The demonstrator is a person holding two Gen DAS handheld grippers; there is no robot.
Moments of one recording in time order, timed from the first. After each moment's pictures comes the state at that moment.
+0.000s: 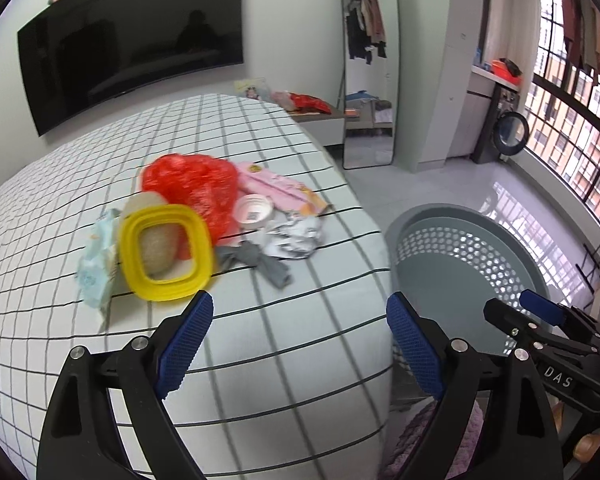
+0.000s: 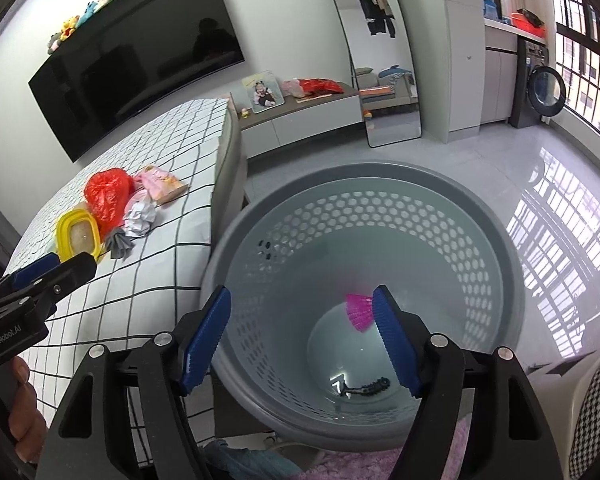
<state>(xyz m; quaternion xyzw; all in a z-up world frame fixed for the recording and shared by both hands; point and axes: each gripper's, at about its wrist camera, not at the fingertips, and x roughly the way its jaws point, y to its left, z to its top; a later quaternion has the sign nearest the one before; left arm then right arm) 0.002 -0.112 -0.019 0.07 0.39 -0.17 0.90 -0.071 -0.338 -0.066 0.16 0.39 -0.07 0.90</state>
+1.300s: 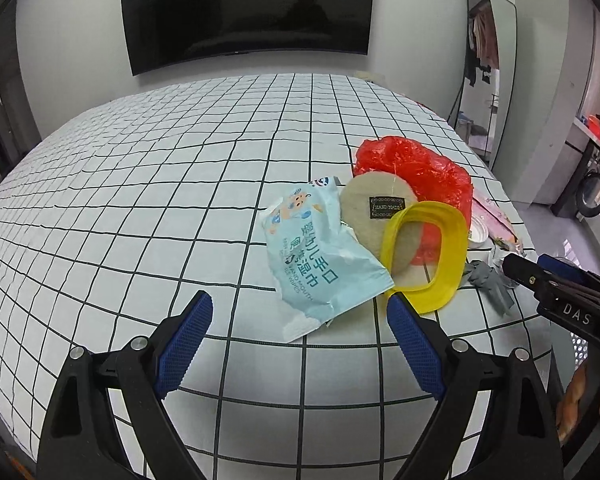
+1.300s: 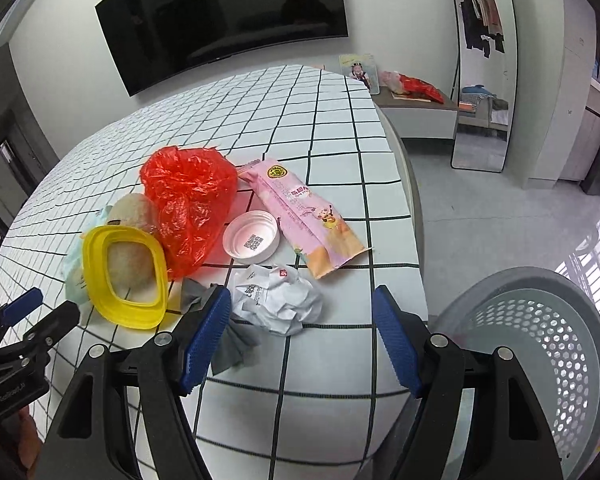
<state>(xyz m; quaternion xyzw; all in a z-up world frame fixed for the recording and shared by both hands) 0.068 0.022 -0.036 0.00 0.41 -0.02 0.91 0.086 -0.222 -0.064 0.06 0.43 0.04 0.90</state>
